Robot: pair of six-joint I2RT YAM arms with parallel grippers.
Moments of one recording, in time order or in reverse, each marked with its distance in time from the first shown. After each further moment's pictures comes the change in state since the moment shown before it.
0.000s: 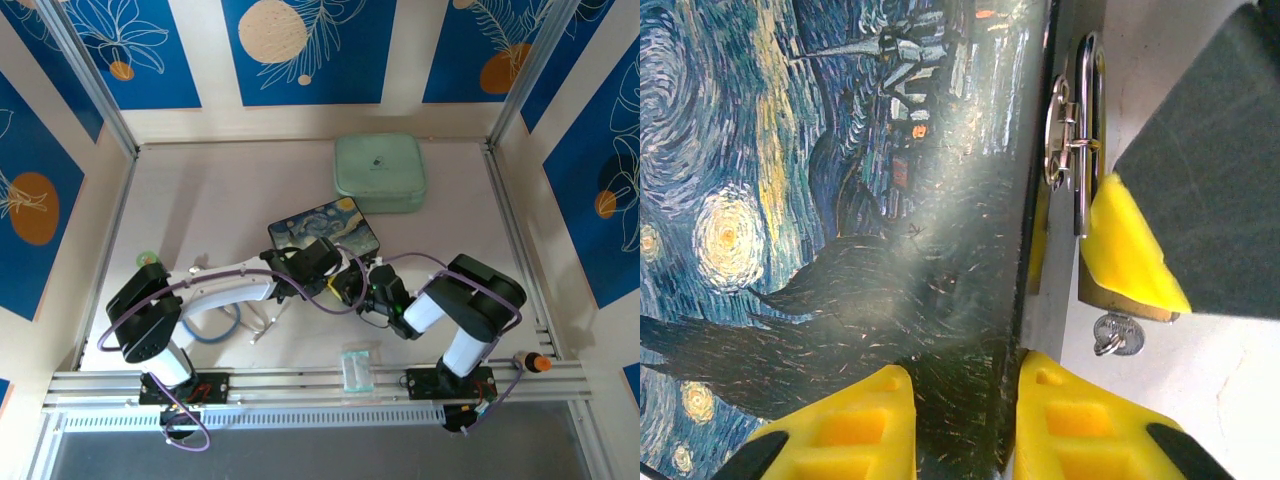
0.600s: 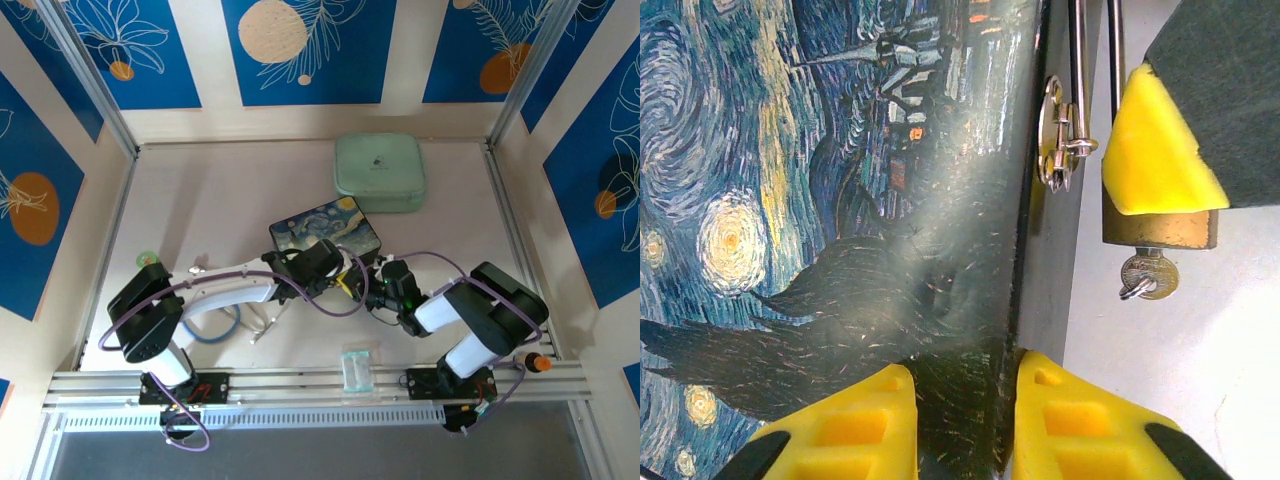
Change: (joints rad) left arm -0.010 0.005 -0.006 0.031 -0.015 0.000; right arm -0.103 -0.124 -0.030 -0.129 -0.080 -0.026
